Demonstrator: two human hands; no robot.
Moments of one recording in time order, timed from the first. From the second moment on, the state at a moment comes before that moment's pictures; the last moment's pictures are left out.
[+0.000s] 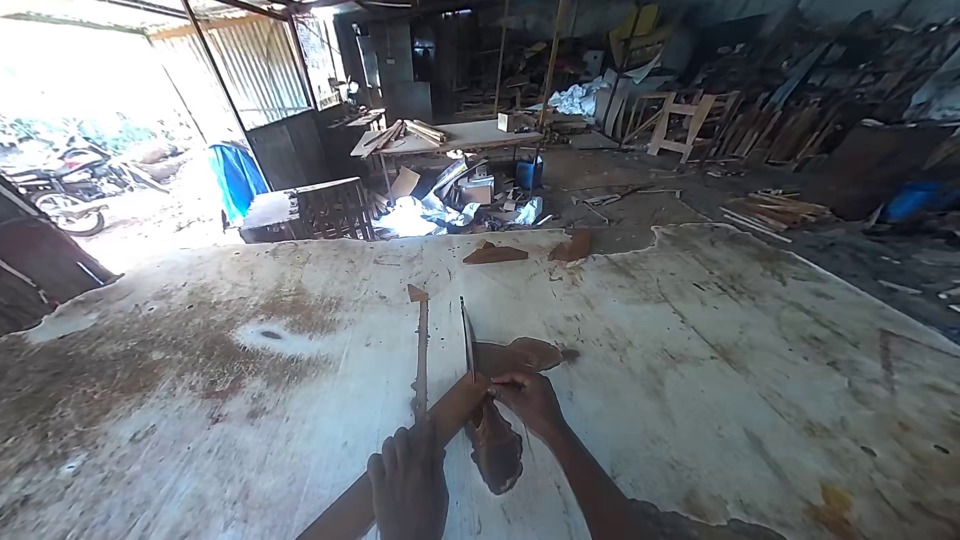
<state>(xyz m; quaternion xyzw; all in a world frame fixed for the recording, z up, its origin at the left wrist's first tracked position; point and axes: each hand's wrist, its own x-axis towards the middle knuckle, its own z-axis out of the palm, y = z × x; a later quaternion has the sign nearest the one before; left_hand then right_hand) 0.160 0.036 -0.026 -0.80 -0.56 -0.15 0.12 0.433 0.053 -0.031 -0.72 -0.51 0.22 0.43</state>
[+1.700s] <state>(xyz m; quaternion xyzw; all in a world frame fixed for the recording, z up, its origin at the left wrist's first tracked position) 0.108 0.075 -0.011 -0.87 -0.47 -0.11 -0.13 0.307 -0.134 0.019 -0.82 -0.54 0.06 0.21</state>
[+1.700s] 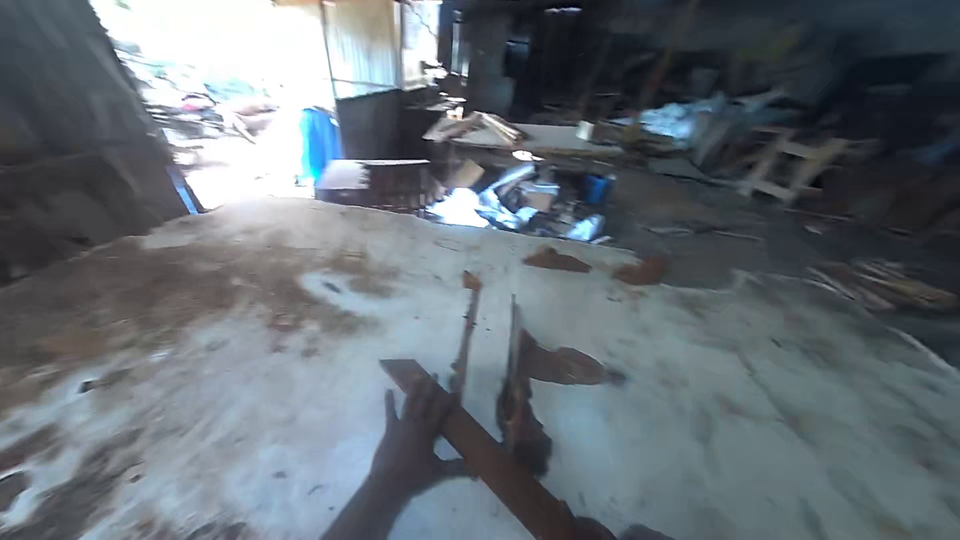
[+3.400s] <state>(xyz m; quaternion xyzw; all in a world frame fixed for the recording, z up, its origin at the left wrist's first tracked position) 0.187 0.192 -0.018 -0.94 -0.32 -0.04 -0.13 0.343 -0.130 -0.045 -0.85 -0.48 -0.07 0.21</state>
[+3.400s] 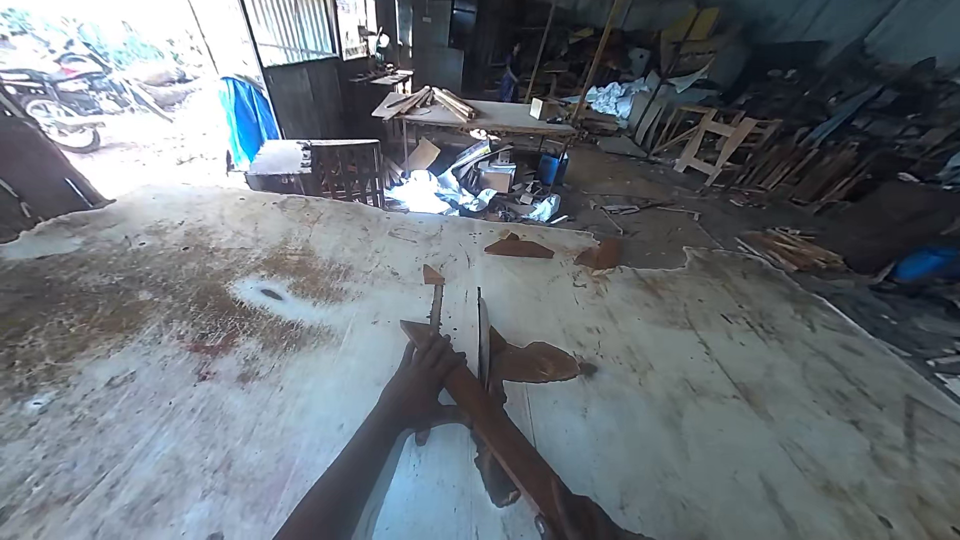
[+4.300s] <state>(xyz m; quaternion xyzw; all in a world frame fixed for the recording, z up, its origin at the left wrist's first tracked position) 0.192 0.199 -0.019 -0.93 -0.33 -0.04 -0.13 0.350 -0.123 -0.048 -0.84 -0.49 -0.11 0.21</state>
